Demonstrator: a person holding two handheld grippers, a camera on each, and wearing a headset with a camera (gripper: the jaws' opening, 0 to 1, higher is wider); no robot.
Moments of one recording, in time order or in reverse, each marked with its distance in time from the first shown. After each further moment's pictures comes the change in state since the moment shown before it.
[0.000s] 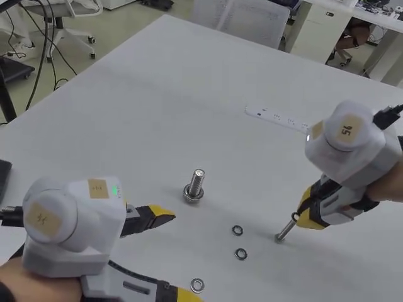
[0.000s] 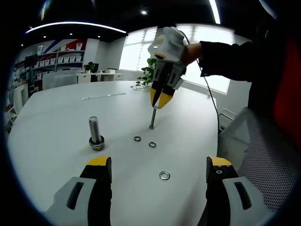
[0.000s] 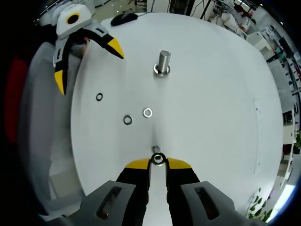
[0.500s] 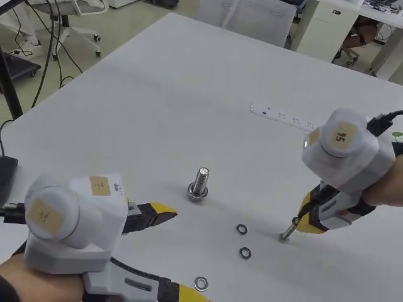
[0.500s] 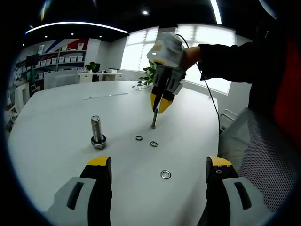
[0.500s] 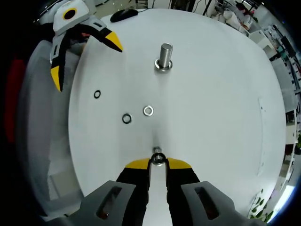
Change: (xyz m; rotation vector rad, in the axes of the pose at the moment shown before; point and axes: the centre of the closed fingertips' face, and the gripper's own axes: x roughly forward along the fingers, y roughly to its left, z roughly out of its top) left arm -0.002 0.001 -0.002 -0.006 -0.002 0.013; right arm 0.018 0.001 -0.003 -0.001 0.019 0.023
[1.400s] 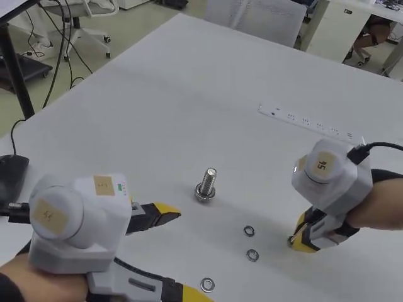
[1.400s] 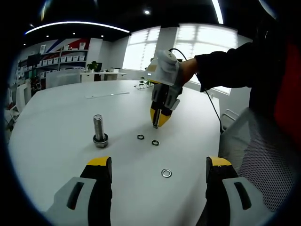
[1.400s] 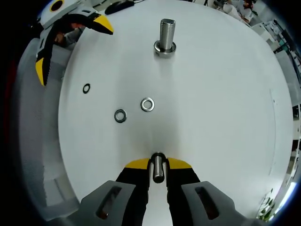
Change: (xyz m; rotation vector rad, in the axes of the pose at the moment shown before) left arm -0.003 0.002 -0.003 -0.006 0.004 0.017; right arm 0.047 0.000 -0.009 0.033 0.014 0.038
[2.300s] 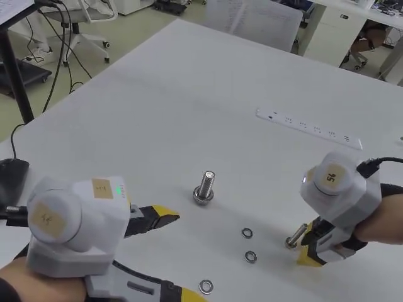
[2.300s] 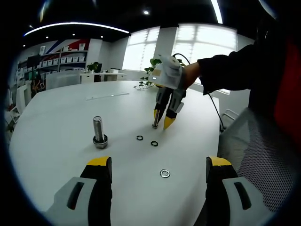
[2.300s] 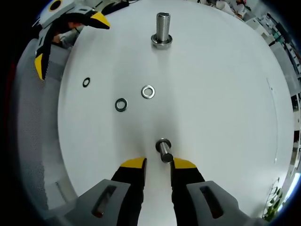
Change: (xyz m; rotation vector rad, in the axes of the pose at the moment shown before) left arm -0.002 -0.003 0.002 0.007 -0.003 0.002; right arm 0.000 0.013 -0.021 0.071 -0.009 -0.005
